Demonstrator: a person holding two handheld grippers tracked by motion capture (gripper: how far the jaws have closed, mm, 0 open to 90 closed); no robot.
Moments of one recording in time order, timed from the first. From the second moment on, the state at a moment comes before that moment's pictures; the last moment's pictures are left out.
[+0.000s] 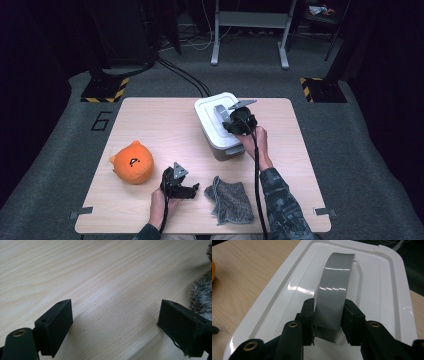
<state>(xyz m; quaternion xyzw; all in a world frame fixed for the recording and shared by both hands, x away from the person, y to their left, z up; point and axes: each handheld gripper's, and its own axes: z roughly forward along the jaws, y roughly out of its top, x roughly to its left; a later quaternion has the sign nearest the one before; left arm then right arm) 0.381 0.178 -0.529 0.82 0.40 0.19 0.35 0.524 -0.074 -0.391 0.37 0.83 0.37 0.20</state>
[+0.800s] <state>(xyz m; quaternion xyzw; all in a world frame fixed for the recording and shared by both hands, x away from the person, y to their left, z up) 0.381 0.178 -0.529 0.82 0.40 0.19 0.35 0.531 -0.052 -0.375 0.36 0.83 0.33 0.26</state>
